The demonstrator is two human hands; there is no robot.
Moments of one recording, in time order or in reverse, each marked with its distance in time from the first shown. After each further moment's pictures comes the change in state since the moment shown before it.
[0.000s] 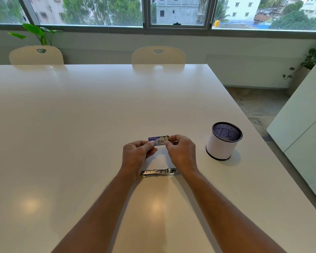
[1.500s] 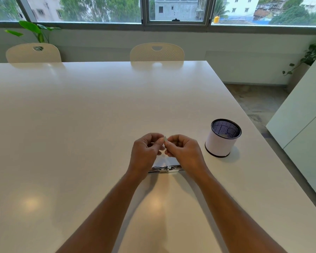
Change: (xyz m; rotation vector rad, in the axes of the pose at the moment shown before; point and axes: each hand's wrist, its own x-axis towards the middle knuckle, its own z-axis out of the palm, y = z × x) left_hand -0.028 0.010 0.019 0.371 -0.157 0.339; right_hand -0.019 -0.001 -0.036 0.388 -0.274 0.050
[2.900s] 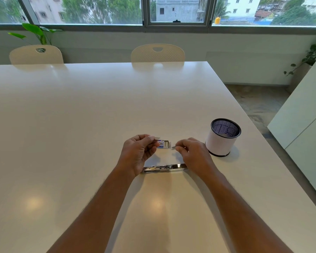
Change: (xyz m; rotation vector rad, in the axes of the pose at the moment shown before) left_hand 0.006 0.013 -0.021 -0.607 0.046 -0.458; right_hand 0.010 0.020 -0.025 -0.651 0.024 -0.175
